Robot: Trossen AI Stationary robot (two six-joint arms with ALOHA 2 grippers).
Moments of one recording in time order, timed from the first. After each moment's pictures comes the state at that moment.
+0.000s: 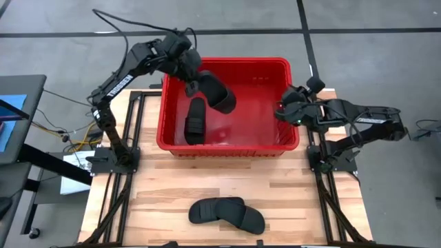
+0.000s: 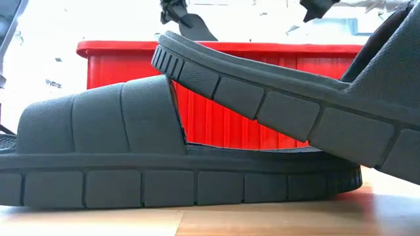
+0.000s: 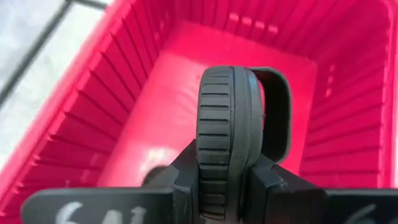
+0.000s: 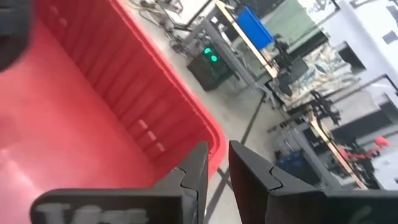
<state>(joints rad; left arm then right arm) 0.58 1.75 2.22 -1.28 0.15 0.19 -0.01 1.12 1.29 -1.04 1.15 0.00</state>
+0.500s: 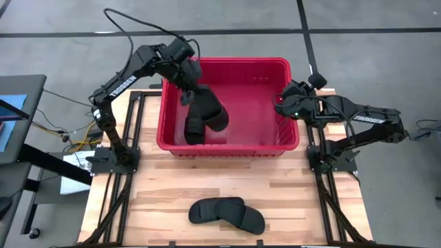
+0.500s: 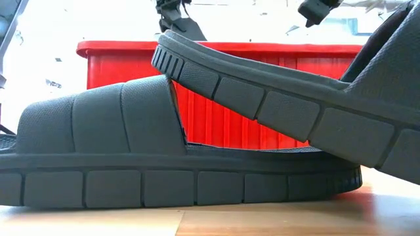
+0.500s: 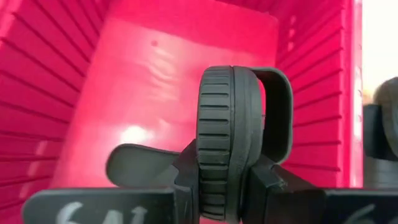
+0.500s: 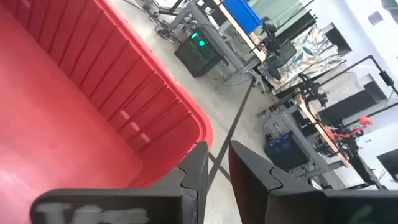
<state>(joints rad) 0.56 1.75 2.14 -1.38 0.27 0.29 -0.09 1.13 1.29 -1.04 1.14 0.00</state>
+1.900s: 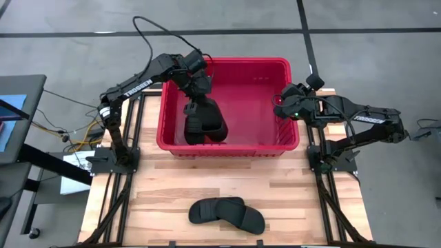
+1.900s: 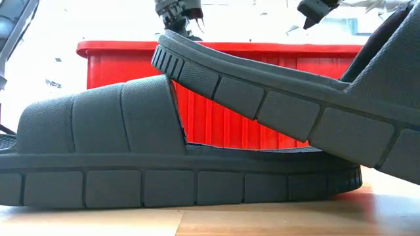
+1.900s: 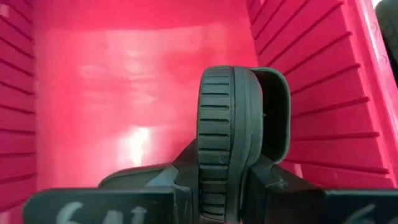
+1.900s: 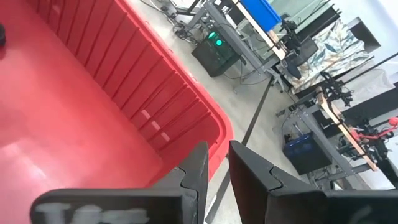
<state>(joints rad) 0.54 1.83 2.01 -1.31 0.35 0.60 -0.09 1.13 1.29 -1.04 1.07 0.03</state>
